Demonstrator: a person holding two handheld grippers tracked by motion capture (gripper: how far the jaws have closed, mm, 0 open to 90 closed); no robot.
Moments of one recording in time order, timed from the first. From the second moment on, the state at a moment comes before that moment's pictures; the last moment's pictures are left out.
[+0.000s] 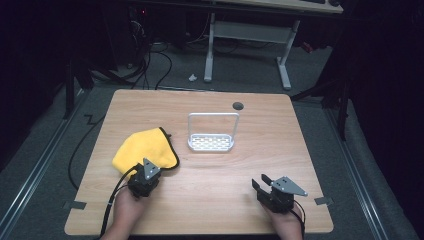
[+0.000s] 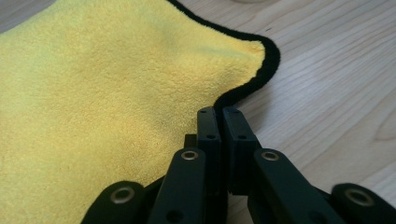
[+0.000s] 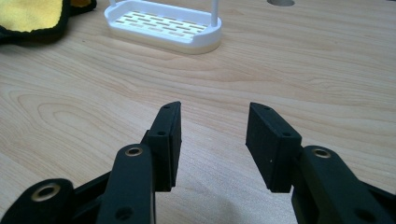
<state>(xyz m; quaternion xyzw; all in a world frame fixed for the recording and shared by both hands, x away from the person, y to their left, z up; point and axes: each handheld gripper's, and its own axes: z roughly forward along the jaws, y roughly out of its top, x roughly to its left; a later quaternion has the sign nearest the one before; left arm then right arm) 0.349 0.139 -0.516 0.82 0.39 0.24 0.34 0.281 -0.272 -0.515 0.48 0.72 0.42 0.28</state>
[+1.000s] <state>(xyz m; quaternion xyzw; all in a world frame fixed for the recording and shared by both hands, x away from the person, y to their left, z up) 0.309 0.139 -0.477 0.77 0.38 0.12 0.50 0.281 -0.268 -0.517 0.48 0.72 0.42 0.27</state>
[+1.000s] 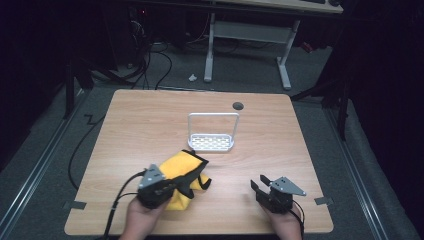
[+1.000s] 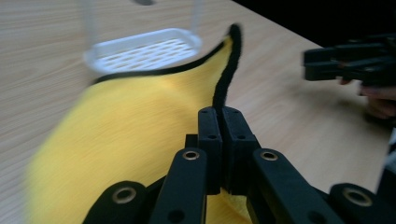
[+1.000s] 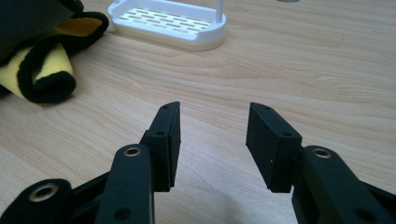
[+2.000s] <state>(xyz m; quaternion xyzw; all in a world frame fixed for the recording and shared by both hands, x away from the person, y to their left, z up) 0.316 0.139 -0.522 0.79 0.40 0.07 0.45 0.281 -0.119 -0.528 0.37 0.83 0.37 0.17</state>
